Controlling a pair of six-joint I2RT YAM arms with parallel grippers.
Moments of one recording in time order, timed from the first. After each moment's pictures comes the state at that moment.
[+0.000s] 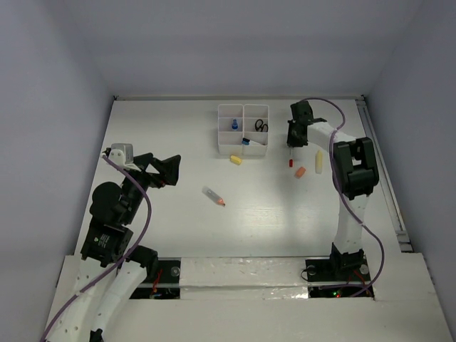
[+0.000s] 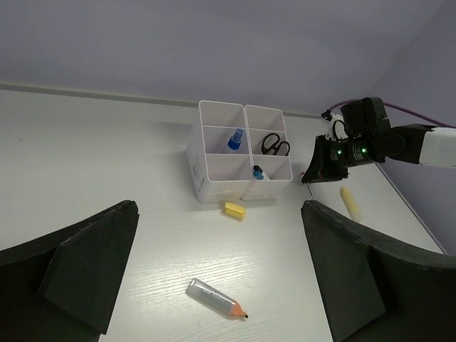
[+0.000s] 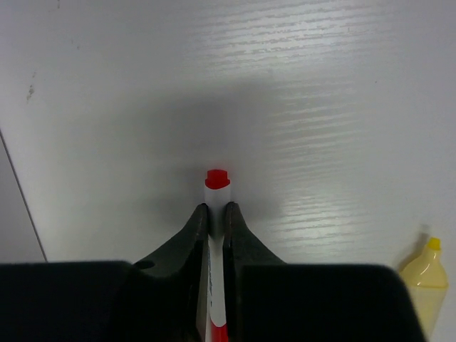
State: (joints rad) left arm -0.34 0.45 0.73 -0.22 -0.01 -0.36; right arm 0.21 2.11 1.54 -0.39 0.13 0.31
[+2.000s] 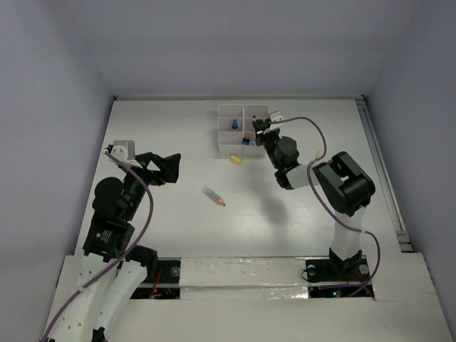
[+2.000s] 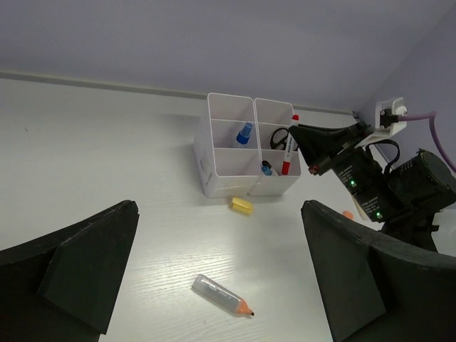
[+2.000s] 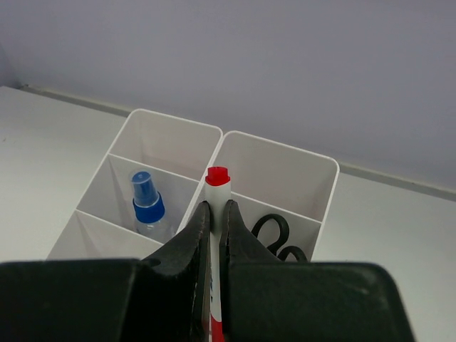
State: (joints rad) left arm -0.30 0.49 0.73 -0.22 0.01 -0.36; right arm 0.52 1.96 0.92 1.25 0.16 -0.05
